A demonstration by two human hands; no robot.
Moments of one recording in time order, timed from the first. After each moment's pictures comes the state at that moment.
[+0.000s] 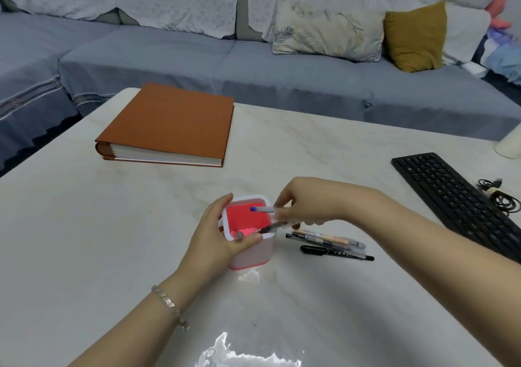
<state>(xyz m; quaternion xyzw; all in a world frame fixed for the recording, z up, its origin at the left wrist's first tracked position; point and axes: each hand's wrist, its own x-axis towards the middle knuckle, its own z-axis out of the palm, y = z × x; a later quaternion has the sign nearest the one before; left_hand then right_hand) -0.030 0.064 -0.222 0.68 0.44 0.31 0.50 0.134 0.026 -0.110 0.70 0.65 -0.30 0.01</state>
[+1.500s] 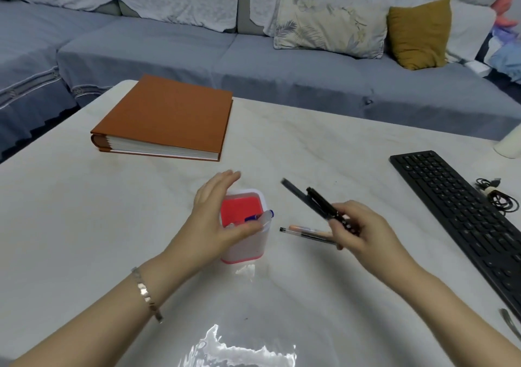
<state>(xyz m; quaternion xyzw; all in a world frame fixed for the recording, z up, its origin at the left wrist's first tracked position) -0.032 0.054 -0.181 0.78 0.37 0.30 0.41 0.183 -0.058 -0.171 0.70 0.58 -0.20 -0.37</state>
